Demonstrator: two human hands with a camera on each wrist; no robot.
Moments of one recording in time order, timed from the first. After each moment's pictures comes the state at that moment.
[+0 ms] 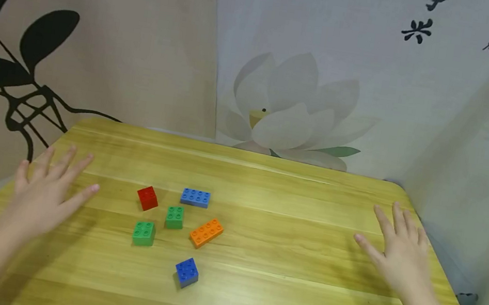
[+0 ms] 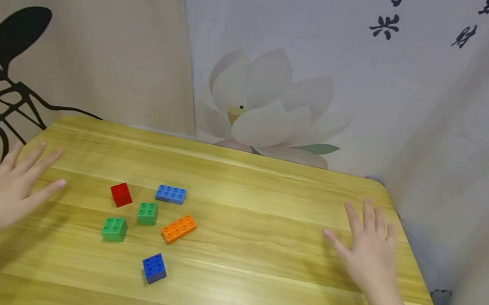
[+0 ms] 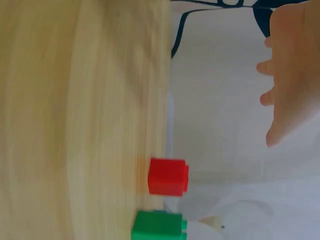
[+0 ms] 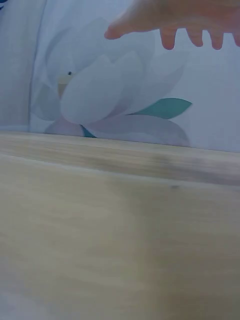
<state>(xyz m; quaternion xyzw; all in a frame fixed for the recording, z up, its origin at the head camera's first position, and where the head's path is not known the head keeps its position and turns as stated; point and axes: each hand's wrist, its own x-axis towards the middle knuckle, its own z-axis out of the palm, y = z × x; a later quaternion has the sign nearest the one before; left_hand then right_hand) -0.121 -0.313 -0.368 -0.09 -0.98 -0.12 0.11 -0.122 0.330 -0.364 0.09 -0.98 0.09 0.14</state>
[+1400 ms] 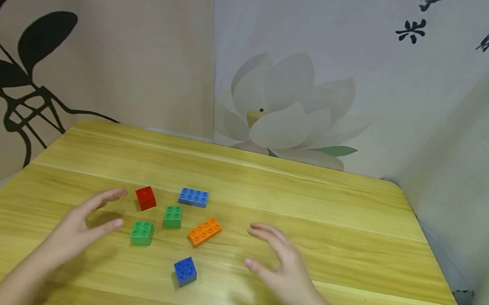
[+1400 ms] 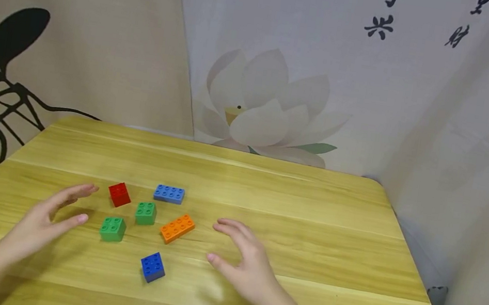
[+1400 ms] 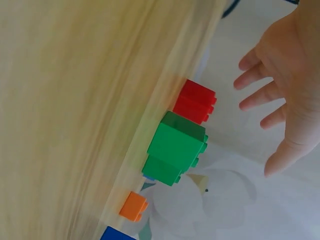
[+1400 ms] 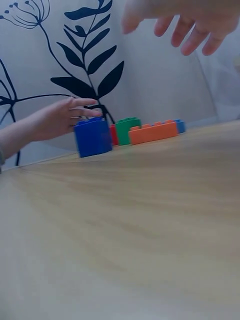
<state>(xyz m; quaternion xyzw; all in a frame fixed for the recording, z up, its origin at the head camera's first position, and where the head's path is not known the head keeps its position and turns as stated) -0.095 -0.256 -0.402 -0.15 -0.88 -0.44 0.09 -0.090 0.152 -0.392 0.33 -0.82 0.46 0.11</state>
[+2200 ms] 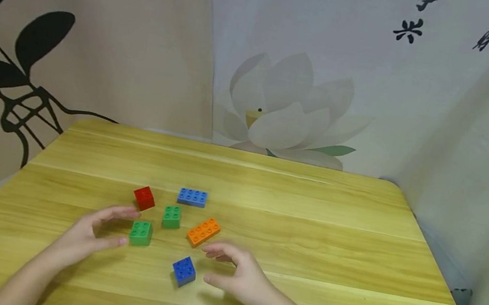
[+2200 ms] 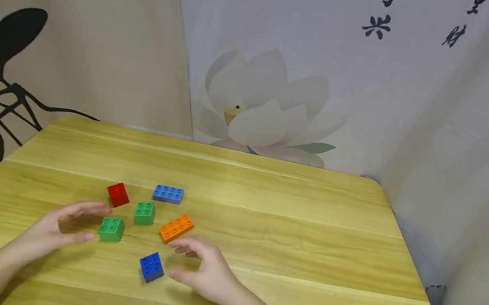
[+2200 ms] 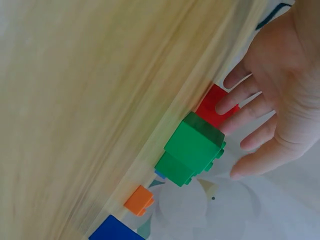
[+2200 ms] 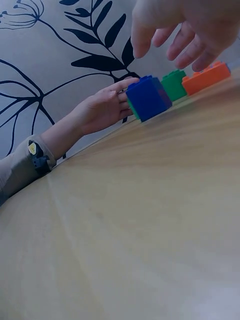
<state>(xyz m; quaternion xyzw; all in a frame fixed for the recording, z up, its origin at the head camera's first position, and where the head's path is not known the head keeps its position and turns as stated) -0.102 -0.259 -0.431 -0.19 -0.85 -0.50 0.00 -0.091 0.096 -0.424 0.32 -0.76 0.56 -0.11</state>
